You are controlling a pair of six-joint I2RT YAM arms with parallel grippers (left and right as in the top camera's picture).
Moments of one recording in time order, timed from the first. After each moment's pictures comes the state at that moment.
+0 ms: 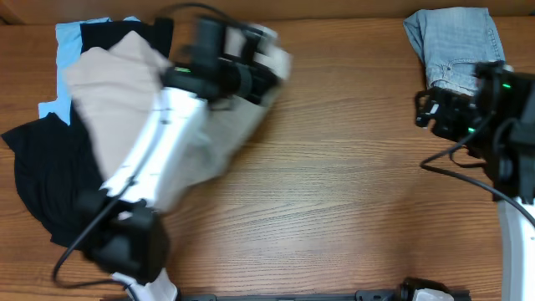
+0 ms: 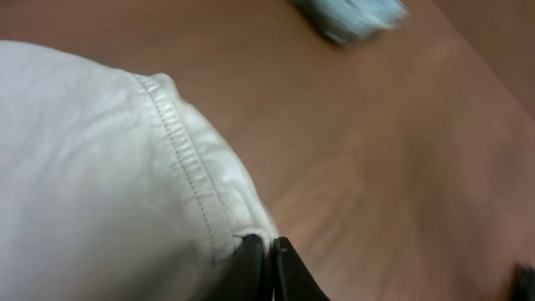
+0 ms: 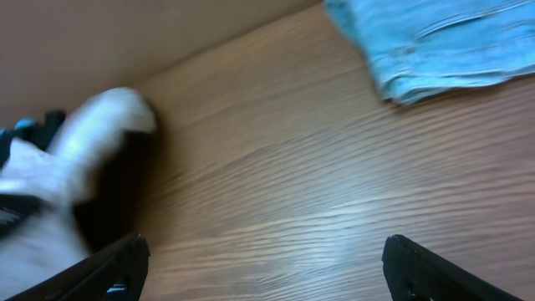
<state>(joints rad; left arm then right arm) -0.39 1.87 1.64 -0.60 0.56 0.01 -0.20 1.17 1.34 -0.91 -0.25 0.23</state>
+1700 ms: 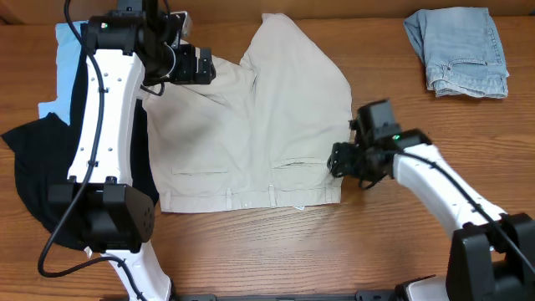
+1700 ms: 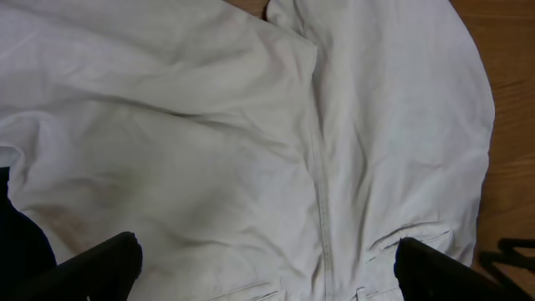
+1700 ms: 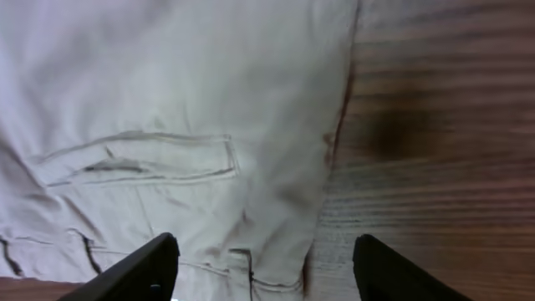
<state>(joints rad) -0.04 1.99 2.08 -1.26 0.29 -0.03 0.26 1.60 0.95 -0.67 -0.21 0.42</state>
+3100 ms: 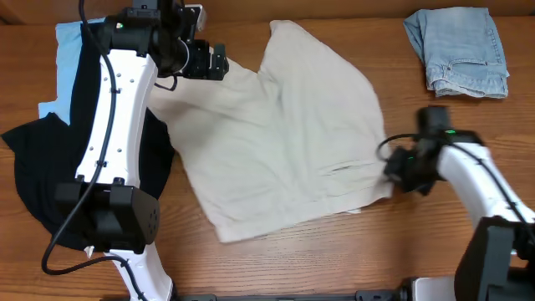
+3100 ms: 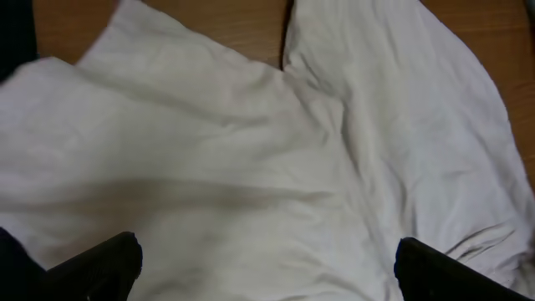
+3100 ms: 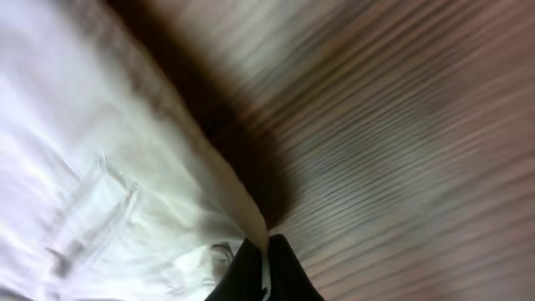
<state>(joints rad) -0.11 1.99 2.08 -1.18 0.29 -0.03 -0.12 1.59 0.98 -0.90 -0.13 0.52</state>
